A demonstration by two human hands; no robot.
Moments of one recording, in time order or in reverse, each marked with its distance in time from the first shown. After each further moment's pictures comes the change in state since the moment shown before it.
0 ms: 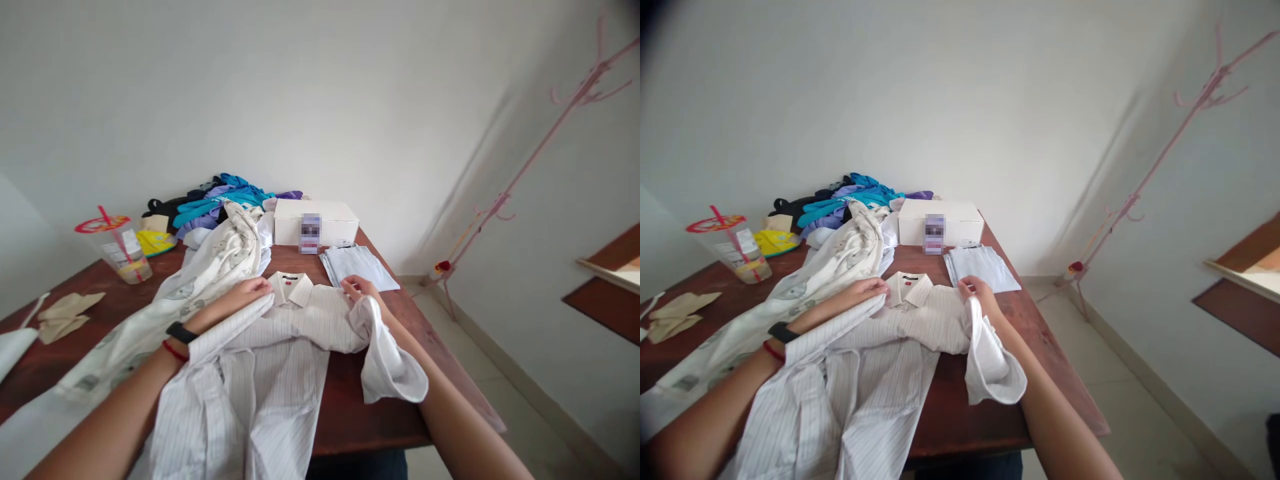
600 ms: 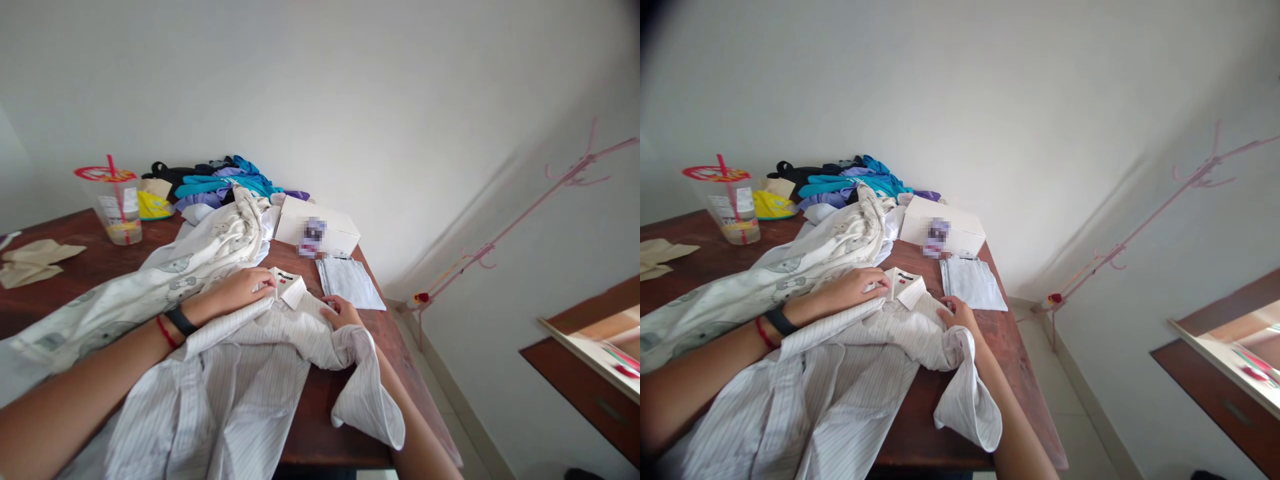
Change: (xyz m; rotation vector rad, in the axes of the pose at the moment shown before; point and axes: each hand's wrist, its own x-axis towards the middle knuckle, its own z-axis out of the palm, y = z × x) left_hand 0.001 0.019 0.017 0.359 -0.098 0.053; right_hand -0.005 0.017 0.015 -0.286 -0.214 0.015
